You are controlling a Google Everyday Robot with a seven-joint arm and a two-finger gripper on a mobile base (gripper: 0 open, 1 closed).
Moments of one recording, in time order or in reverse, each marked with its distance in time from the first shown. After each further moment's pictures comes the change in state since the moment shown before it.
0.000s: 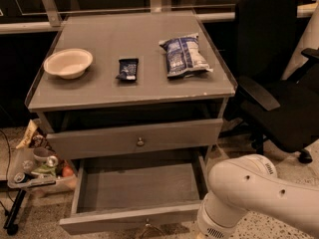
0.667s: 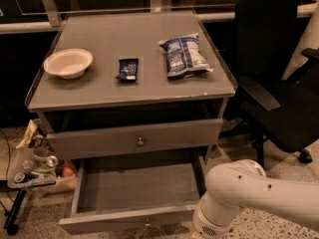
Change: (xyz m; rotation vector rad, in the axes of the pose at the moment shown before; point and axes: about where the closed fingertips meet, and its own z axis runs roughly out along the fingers) arm -0.005 -0.016 0.039 -0.040 -0.030 0.045
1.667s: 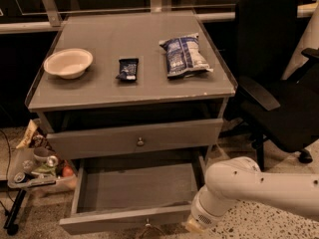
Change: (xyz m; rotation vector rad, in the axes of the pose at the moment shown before) arm -0.012 -0.045 0.017 0.062 -0.054 0.059
